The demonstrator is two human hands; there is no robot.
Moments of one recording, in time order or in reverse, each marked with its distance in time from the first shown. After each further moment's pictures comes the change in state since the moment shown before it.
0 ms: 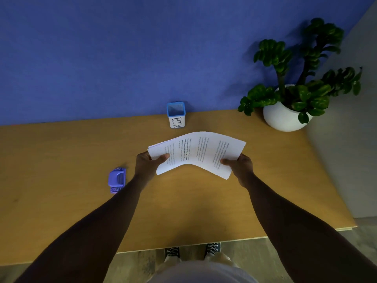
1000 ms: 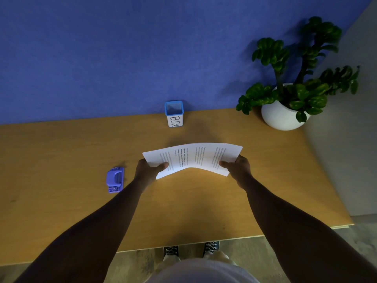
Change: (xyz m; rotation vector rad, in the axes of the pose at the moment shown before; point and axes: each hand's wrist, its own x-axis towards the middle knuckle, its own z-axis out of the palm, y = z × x) left_hand -0.004 -0.018 -0.002 0.219 -0.002 -0.186; right_hand -0.007 0.004 0.001 -0.176 0.032 -0.035
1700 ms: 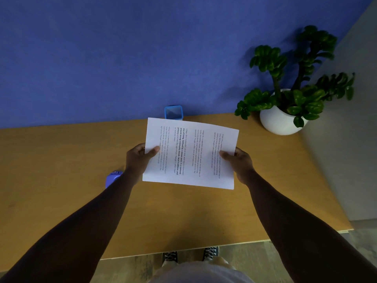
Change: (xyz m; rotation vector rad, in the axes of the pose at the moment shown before) left_hand 0.014 0.042 -0.019 -0.122 0.094 0.097; right_hand 0.010 -0.025 -0.011 0.193 -0.144 -0.091
